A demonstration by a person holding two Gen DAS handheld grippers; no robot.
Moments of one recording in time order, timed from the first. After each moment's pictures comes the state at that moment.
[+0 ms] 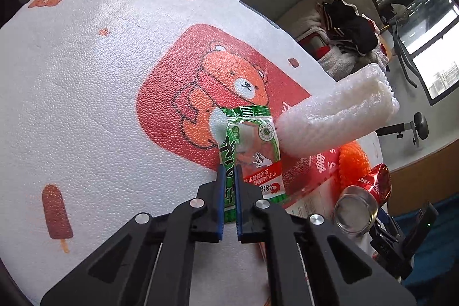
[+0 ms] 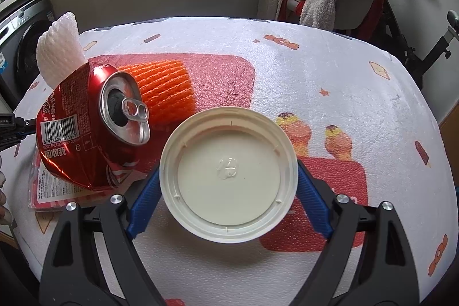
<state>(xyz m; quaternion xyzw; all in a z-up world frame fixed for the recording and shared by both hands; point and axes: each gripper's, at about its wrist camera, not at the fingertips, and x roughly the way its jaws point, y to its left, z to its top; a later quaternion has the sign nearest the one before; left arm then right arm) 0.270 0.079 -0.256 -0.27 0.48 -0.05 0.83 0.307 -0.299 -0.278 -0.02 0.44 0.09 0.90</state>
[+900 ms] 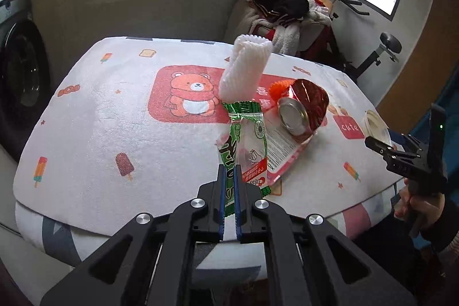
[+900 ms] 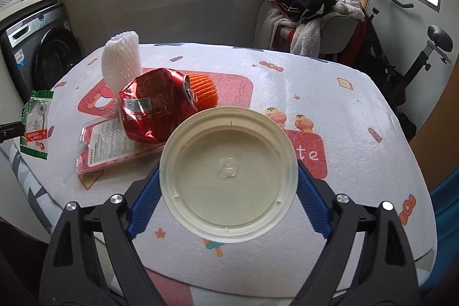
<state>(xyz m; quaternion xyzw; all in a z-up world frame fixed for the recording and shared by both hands) 0.113 0.035 -0.165 -0.05 0.41 -0.13 0.90 0.176 -0.294 -0.213 -0.03 0.37 0.09 0.92</state>
